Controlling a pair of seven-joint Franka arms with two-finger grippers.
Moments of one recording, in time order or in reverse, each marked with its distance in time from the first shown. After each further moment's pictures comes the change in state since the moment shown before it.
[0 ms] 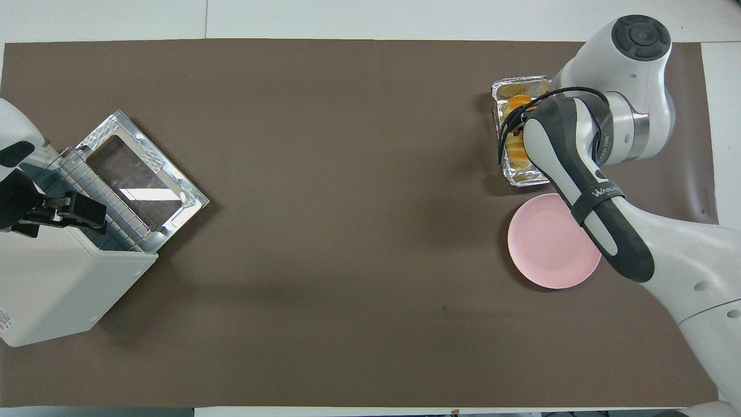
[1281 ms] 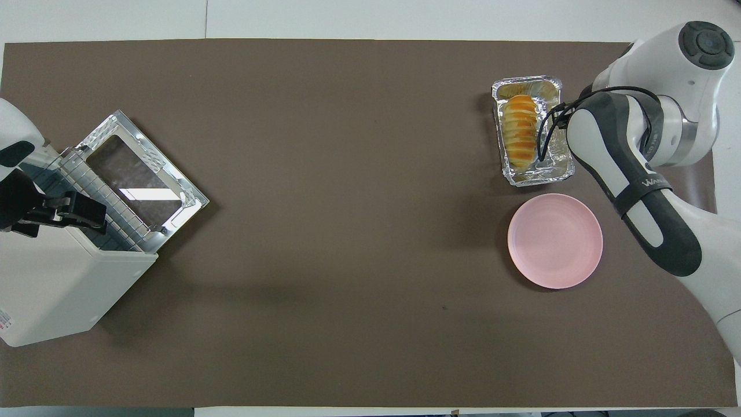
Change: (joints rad) left arm 0.000 0.000 0.000 0.000 0.000 0.000 0.000; right arm -0.111 -0.028 -0.004 -0.060 0.078 0.091 -0.136
